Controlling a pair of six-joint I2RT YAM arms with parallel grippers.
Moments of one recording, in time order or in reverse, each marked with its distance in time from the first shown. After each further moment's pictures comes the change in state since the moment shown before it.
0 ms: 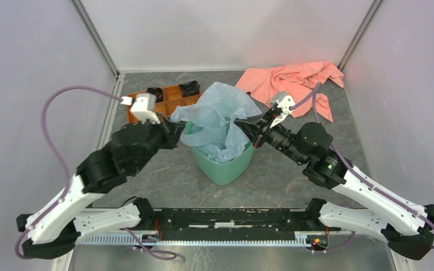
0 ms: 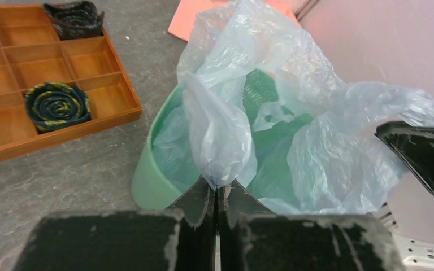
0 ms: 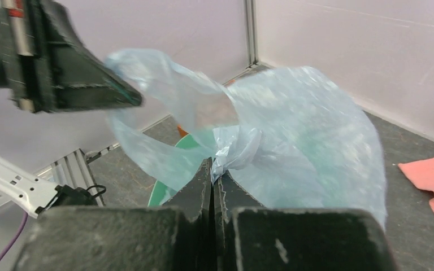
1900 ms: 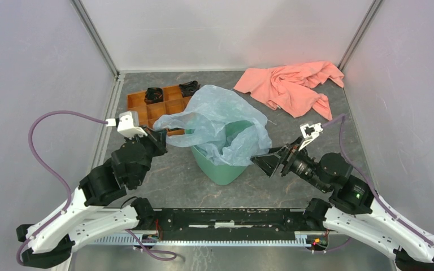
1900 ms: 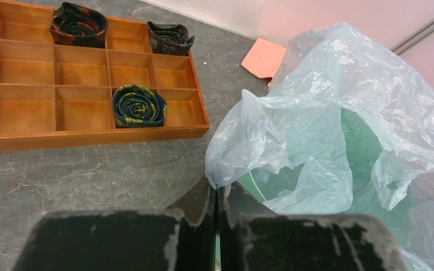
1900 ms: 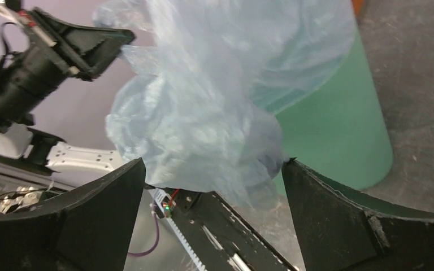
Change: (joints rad) left arm 0.000 -0.236 -0.272 0.053 -0.304 -0.042; right arm 0.000 -0.430 -0.274 -0.311 0.055 0.528
